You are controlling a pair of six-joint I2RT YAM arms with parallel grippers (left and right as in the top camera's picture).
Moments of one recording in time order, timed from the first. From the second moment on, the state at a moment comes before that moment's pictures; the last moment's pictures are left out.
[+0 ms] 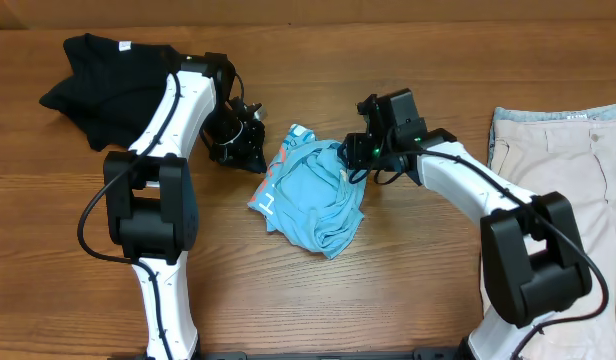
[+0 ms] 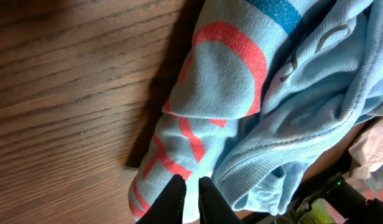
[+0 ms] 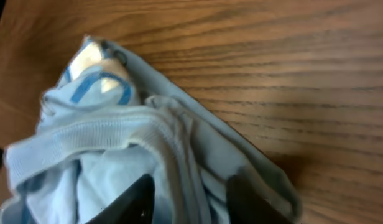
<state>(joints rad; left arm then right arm) -0.13 2.25 1.86 -1.40 0.47 0.01 0.35 1.88 1.18 -0.33 -0.34 0.34</state>
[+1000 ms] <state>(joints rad) -0.13 2.25 1.86 -1.36 0.48 0.01 0.16 1.77 1.31 -0.85 -0.57 0.23</state>
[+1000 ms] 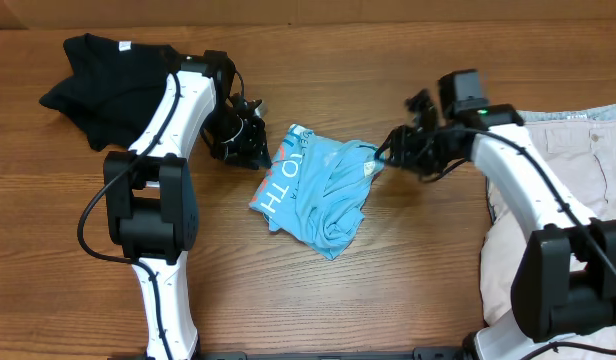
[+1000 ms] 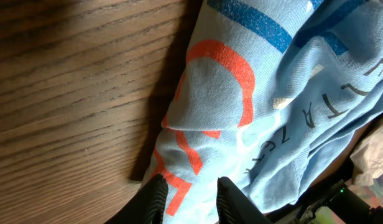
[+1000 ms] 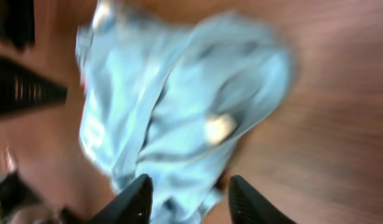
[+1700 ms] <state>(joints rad) -0.18 2.25 1.84 -1.31 0.48 0.03 0.57 1.79 1.16 -0.90 -0.32 0.01</state>
